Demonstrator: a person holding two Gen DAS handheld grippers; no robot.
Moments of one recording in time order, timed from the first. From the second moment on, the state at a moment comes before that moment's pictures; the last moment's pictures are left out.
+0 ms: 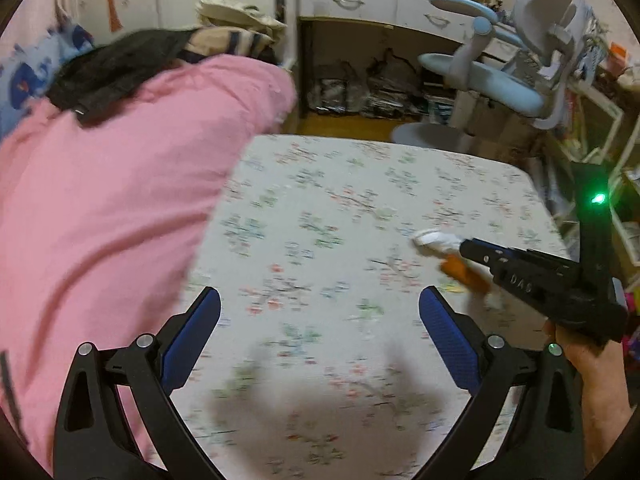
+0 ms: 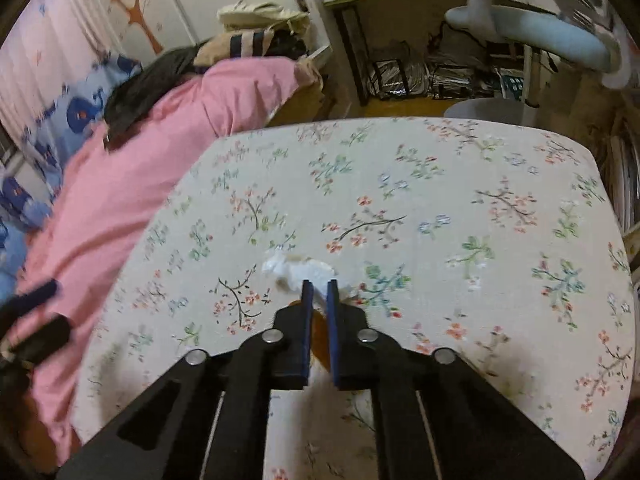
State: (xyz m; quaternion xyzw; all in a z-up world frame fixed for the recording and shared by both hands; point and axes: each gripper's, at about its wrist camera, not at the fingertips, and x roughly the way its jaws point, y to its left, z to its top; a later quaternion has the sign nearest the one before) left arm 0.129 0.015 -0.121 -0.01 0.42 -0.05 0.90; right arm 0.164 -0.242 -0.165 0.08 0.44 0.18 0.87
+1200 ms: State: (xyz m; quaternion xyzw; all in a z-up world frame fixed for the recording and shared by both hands) left arm 0.224 -0.049 -0.152 0.05 0.50 -0.26 0.83; right arm 0.147 -0.211 -0.188 -0.08 0.45 0.22 0.86
